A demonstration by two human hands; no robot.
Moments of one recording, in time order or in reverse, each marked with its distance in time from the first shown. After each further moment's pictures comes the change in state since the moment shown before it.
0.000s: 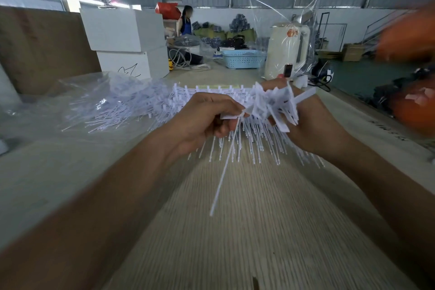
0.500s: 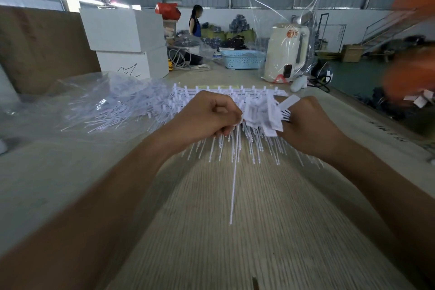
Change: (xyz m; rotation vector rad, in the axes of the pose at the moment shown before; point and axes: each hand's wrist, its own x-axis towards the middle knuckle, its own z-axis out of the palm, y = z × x) left_hand -0.001 0.001 -0.009 0.487 -0.035 0.128; right_hand 0.002 0.006 0.000 -0.307 -0.005 0.049
